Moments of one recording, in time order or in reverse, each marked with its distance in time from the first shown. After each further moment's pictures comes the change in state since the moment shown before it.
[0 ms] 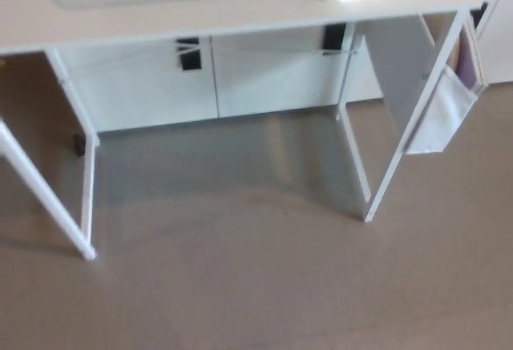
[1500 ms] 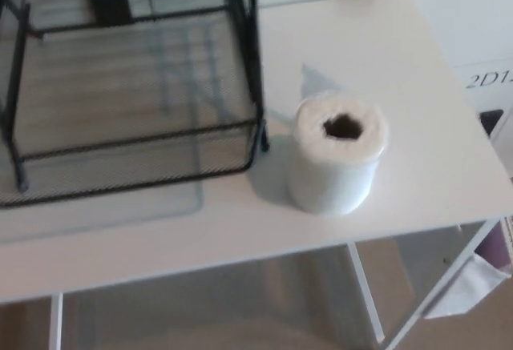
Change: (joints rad) left_arm 0.042 0.024 -0.024 -0.013 0.010 0.000 -0.010; right_arm 0.087 0.037 -0.009 0.012 0.001 -0.016 -0.010
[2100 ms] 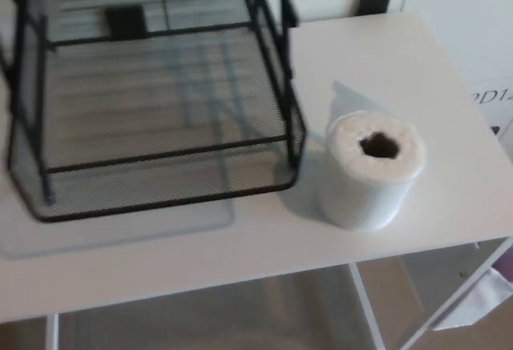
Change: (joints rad) left_arm -0.023 0.004 -0.023 -0.006 0.016 0.009 -0.009; right_arm 0.029 0.011 -0.024 0.007 0.002 -0.007 -0.002
